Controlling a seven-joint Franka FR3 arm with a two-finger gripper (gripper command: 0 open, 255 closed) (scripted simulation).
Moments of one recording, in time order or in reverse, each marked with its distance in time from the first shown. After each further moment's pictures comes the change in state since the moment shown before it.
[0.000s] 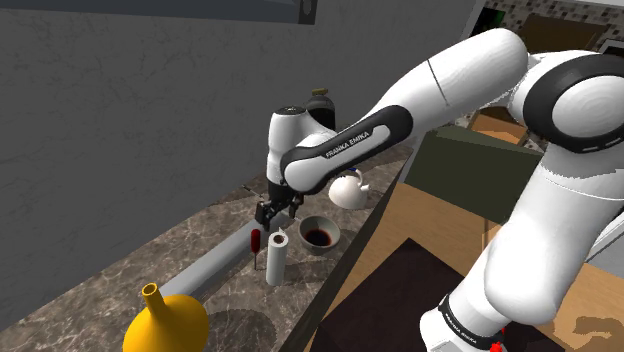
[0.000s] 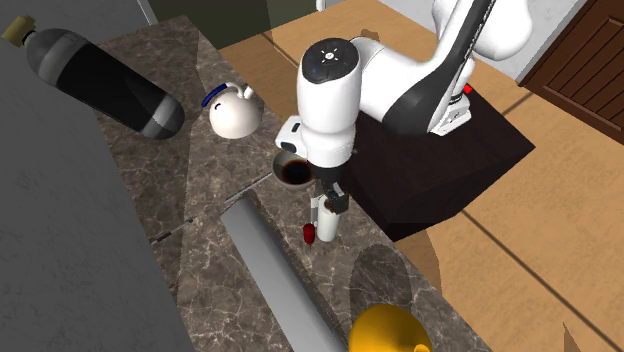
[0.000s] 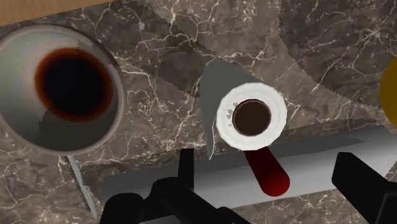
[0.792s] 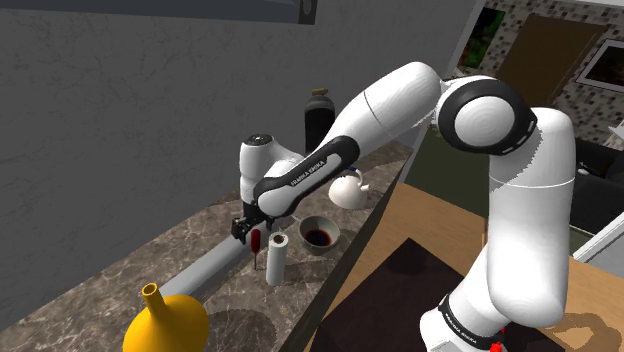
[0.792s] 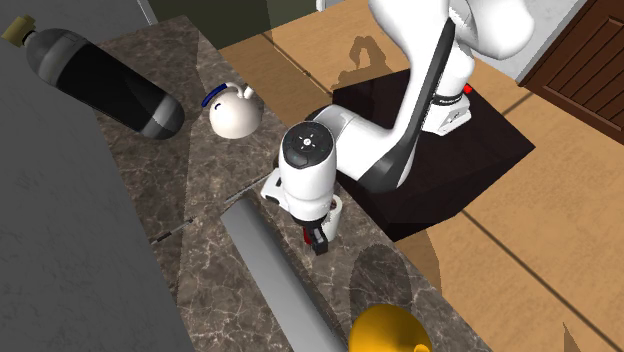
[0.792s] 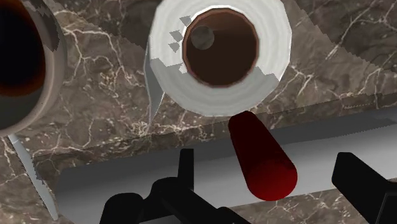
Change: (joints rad) arm 0.088 0.323 -0.052 0.223 -0.166 0.098 0.158
